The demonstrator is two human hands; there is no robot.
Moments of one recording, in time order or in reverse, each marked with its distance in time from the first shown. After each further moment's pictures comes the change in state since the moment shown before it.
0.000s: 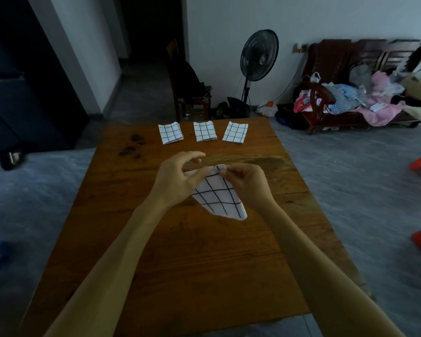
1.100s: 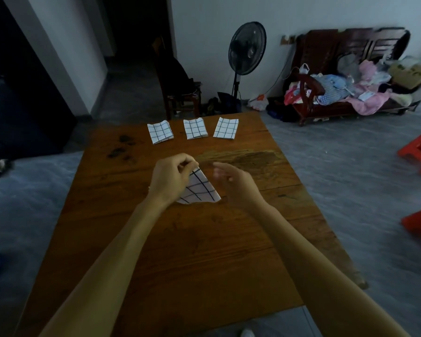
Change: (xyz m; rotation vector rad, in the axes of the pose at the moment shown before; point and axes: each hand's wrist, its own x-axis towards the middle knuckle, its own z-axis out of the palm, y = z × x) left_hand 0.017 -0.013 0.020 0.095 0.049 0.051; right_hand 0.001 0.019 0.003 -0.247 -0.122 0.039
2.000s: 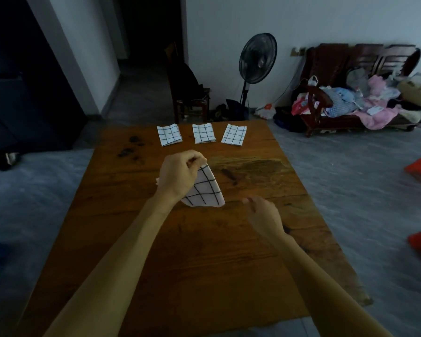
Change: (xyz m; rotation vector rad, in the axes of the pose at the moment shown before) left_hand 0.009 0.006 -0.007 -0.022 0.081 0.012; right_hand -0.038 0.058 0.008 -0.197 0.025 0.224
